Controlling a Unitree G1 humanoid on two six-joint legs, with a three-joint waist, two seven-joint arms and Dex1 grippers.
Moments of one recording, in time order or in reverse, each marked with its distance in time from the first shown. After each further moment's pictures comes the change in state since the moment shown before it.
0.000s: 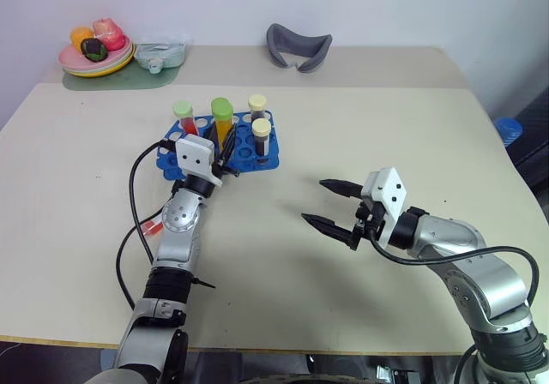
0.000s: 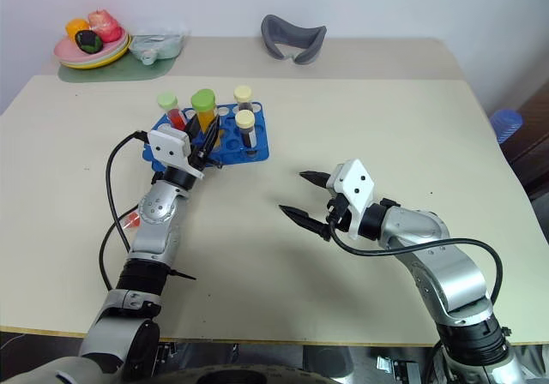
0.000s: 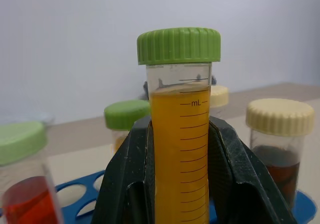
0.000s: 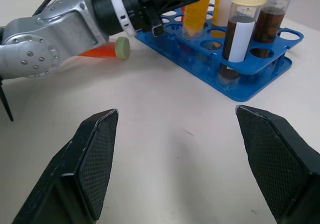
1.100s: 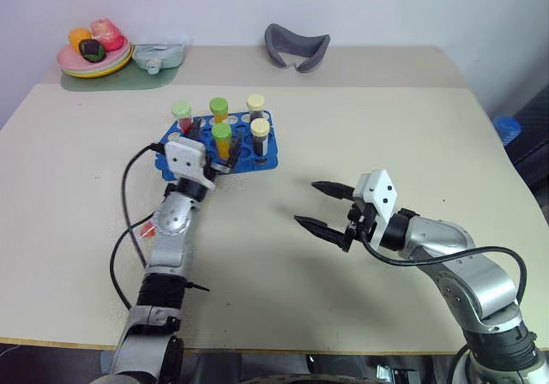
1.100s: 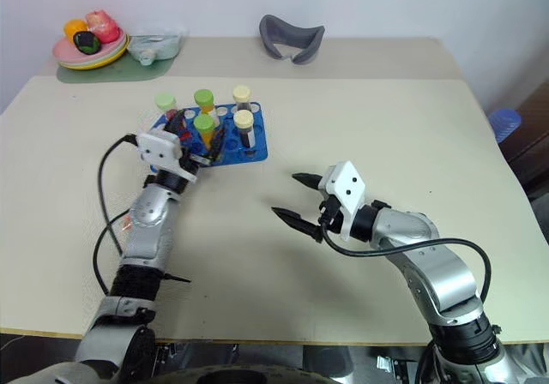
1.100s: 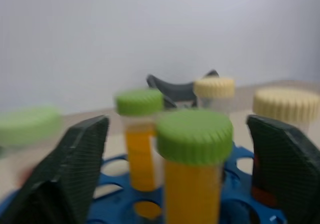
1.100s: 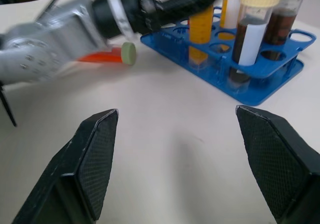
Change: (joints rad) left arm 0.078 0.045 0.043 -0.153 -0.064 0.089 -0.035; right arm -0.015 0.027 0.040 0.001 0.000 0.002 -0.022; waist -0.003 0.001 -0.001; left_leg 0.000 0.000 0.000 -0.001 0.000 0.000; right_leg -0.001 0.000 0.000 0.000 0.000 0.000
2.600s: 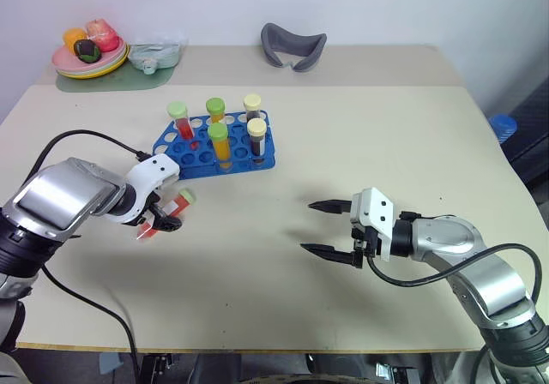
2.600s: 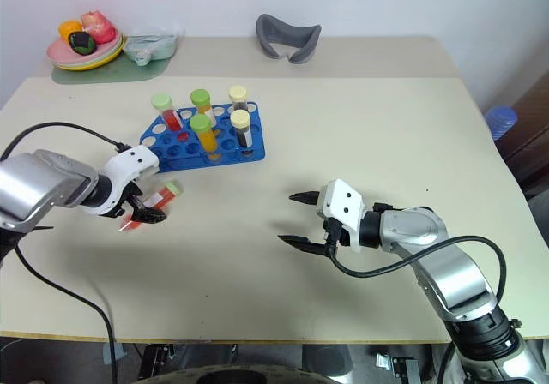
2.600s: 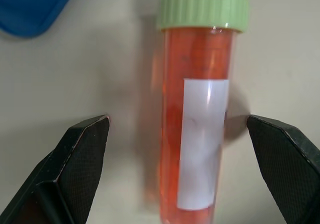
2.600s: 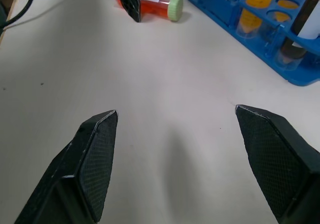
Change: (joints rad) left arm -0.353 0.911 -0.505 -0.325 -0.291 1.613 -0.445; right arm -0.002 -0.135 0.055 0.037 -0.078 -0.085 0.211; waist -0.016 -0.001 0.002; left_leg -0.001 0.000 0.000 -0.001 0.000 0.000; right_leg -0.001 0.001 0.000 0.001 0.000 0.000
